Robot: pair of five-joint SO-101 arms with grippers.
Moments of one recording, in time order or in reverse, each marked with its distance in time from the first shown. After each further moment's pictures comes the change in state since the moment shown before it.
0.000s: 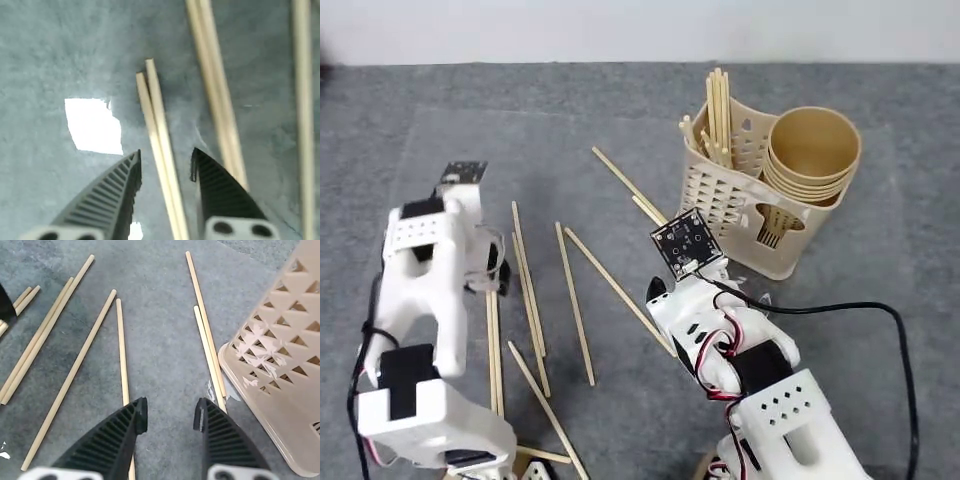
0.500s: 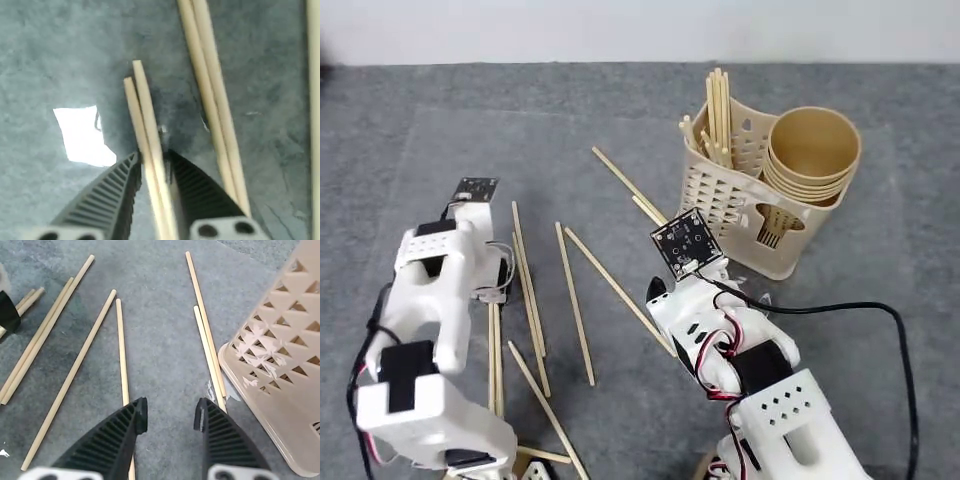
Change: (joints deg) left arm 1.8 5.8 2.1 -6.2 1.8; right arm 0.1 0.0 0.0 0.0 0.0
